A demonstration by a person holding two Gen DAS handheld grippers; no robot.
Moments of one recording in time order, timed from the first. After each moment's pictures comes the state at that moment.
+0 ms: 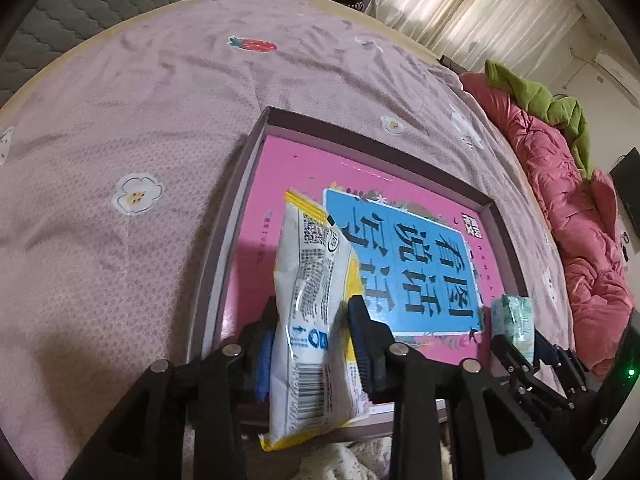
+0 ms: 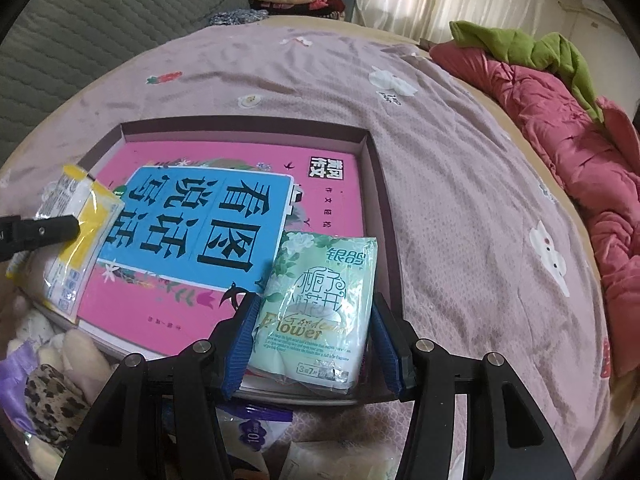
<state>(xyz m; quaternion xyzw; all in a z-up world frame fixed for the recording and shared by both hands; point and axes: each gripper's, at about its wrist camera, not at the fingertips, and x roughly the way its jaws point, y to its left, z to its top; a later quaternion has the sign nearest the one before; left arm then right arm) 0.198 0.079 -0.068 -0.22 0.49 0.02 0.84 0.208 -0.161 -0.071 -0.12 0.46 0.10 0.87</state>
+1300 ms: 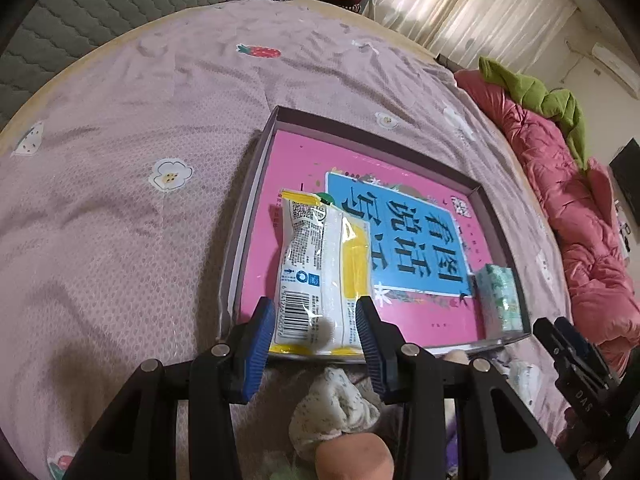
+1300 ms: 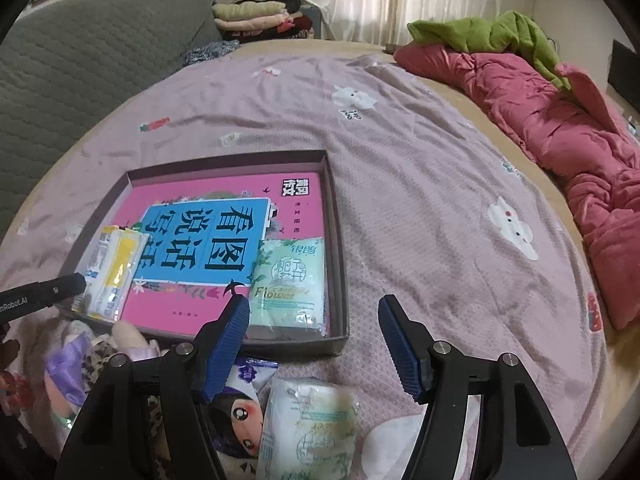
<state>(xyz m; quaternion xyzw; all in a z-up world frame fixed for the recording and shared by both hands) 0.156 0.076 -0.046 -0.21 0.49 0.02 0.85 0.165 -0.201 -0.019 -0.04 0.44 0.08 0.89</state>
